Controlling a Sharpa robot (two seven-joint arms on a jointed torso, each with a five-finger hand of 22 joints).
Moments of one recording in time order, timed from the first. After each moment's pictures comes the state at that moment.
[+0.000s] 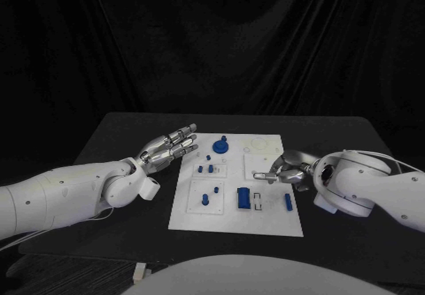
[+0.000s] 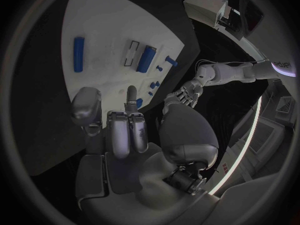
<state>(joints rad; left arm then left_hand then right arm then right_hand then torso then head) 1.03 -0.91 -0.21 1.36 -0.18 0.18 0.66 1.42 0.28 -0.20 0.23 0.49 0.09 0.04 0.02 0.02 0.00 0.01 0.00 0.00 0.00 0.09 0.00 0.00 0.17 0.01 0.21 0.01 0.02 1.23 -0.92 -0.21 1.75 -1.09 -0.15 -0.45 0.89 -0.03 -0.16 0.29 0.11 0.89 0.06 0.41 0.63 1.47 -0.03 1.57 1.31 1.47 -0.09 1.53 1.31 0.10 1.45 0.02 0.98 1.31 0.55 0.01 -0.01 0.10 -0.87</state>
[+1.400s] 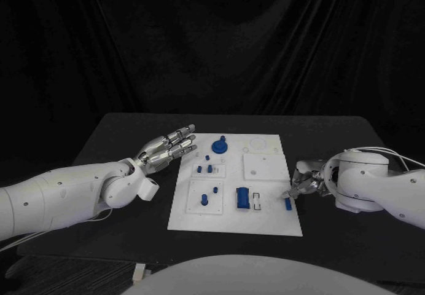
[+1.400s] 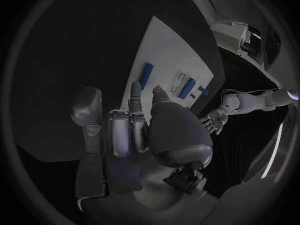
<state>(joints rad) 1.03 -0.91 -0.21 1.36 -0.18 0.18 0.66 1.43 0.28 -0.19 0.21 0.50 0.09 0.05 0.02 0.02 0.00 0.01 0.00 0.00 0.00 0.09 0.00 0.00 0.17 0.01 0.22 0.01 0.02 1.20 -0.91 -0.21 1.66 -1.28 0.13 -0.59 1.16 0.06 -0.17 0.19 0.28 1.10 0.02 0.27 0.48 1.47 -0.04 1.57 1.31 1.47 -0.10 1.51 1.31 0.10 1.44 0.01 0.95 1.31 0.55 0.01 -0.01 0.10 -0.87</state>
